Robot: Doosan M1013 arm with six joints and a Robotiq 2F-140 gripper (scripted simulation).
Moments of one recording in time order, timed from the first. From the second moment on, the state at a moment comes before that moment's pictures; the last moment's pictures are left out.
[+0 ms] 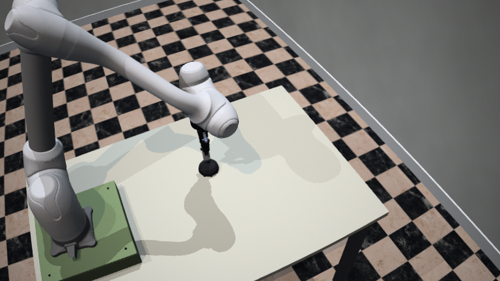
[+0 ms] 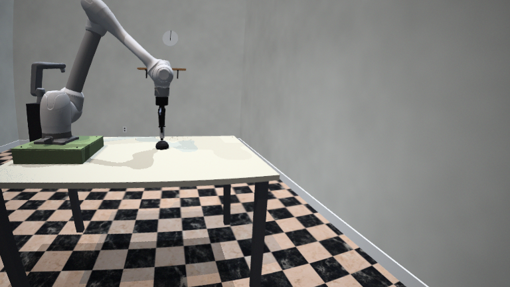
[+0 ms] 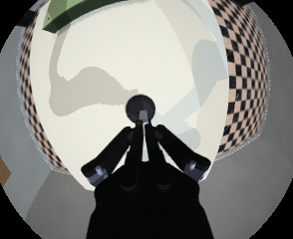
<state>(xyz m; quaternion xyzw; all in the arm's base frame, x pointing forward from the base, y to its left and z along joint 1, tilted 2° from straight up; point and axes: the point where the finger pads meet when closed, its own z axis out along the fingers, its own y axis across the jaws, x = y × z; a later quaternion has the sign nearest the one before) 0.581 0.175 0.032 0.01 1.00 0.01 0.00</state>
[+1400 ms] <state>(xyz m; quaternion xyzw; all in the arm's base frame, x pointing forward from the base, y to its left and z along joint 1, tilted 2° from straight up) 0.581 0.174 0.046 0.01 1.00 0.01 0.00</state>
